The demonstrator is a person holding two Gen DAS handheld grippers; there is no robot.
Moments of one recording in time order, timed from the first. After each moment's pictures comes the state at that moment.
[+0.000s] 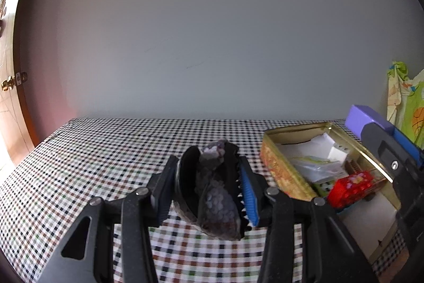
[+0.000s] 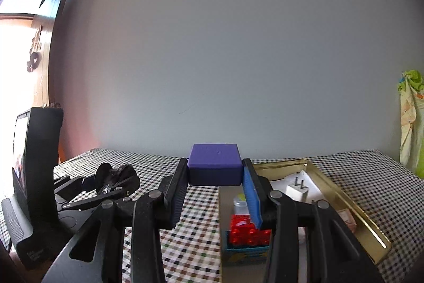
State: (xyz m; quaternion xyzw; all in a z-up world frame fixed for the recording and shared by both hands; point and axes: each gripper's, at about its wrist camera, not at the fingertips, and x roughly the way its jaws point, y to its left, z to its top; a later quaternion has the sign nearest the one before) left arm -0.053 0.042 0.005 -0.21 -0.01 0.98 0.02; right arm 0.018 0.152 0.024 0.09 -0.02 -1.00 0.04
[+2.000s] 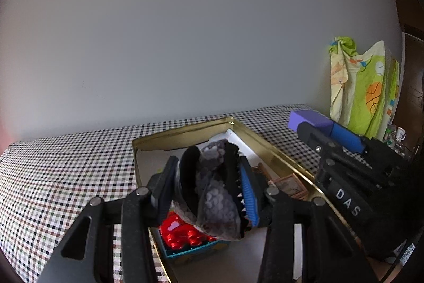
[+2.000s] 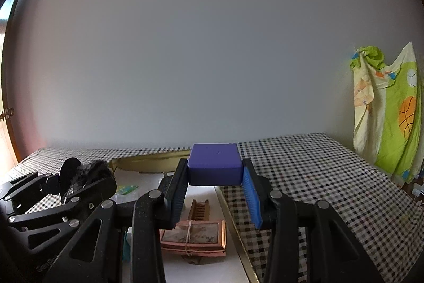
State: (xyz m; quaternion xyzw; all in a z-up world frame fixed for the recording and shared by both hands) left arm -0.081 0.187 0.012 -0.23 0.03 0.96 0.17; right arm 0.019 0.286 0.015 0.14 -0.03 -0.99 -0.07
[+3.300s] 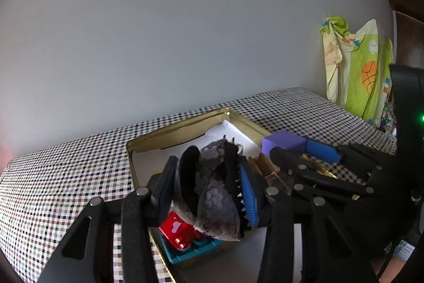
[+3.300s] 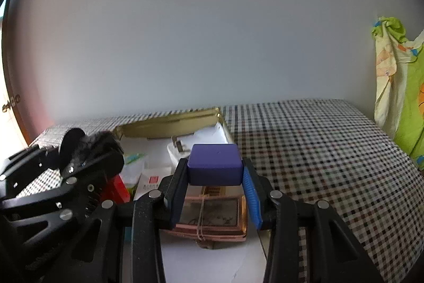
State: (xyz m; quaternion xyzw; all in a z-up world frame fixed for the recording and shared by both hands) left arm -0.092 0.193 0.010 -0.25 0.08 0.94 0.20; right arm -0.014 0.289 -0.004 0.25 -0.04 -0.97 -0.02
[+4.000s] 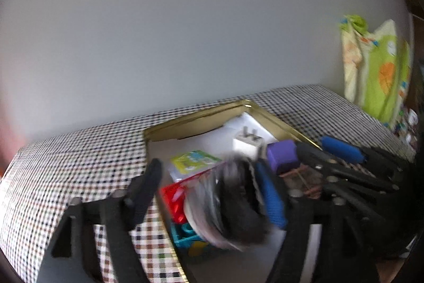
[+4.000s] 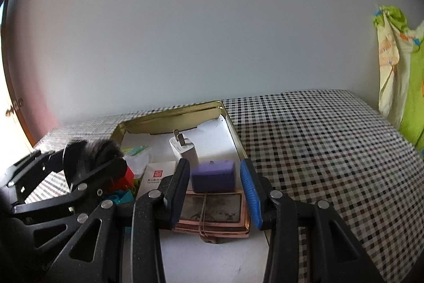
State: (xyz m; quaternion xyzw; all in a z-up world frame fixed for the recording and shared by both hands) left arm -0.100 0.183 0.004 -0.26 0.07 0.95 0.14; right arm -0.012 0.301 -0.005 0.25 -0.08 -0.96 -0.01
